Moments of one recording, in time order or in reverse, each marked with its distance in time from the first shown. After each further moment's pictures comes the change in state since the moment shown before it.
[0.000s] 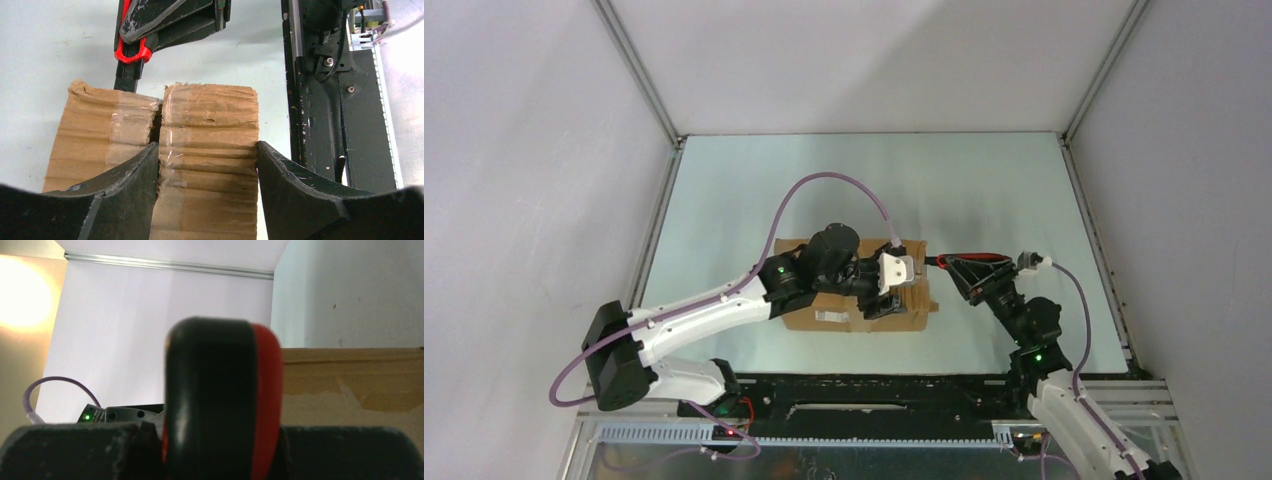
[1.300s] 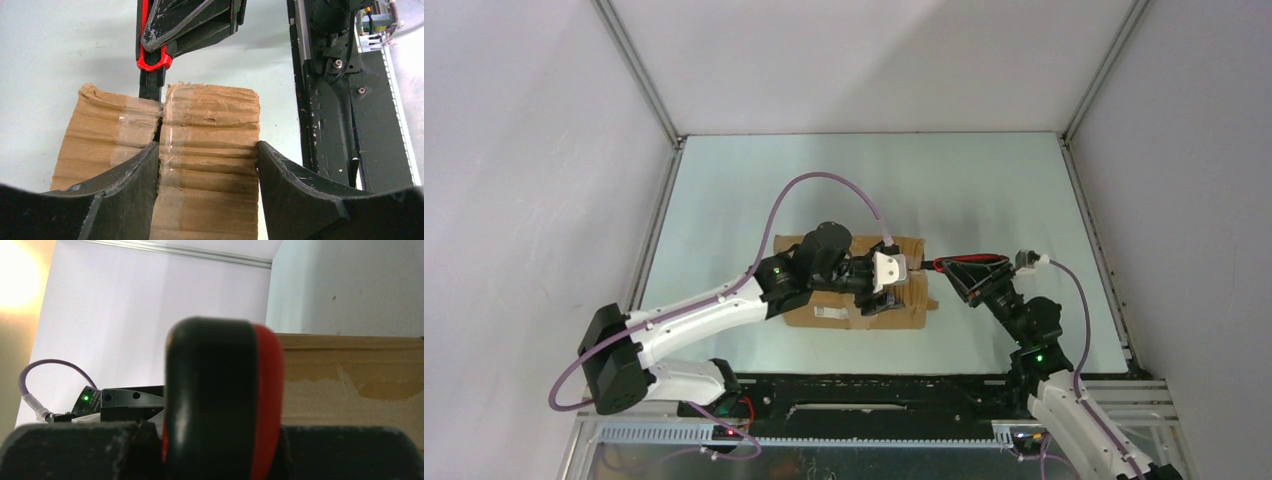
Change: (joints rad) left arm 0.042 -0.019 -0.046 0.070 0.030 0.038; right arm 0.010 0.029 0.011 0.011 -0.055 -0.045
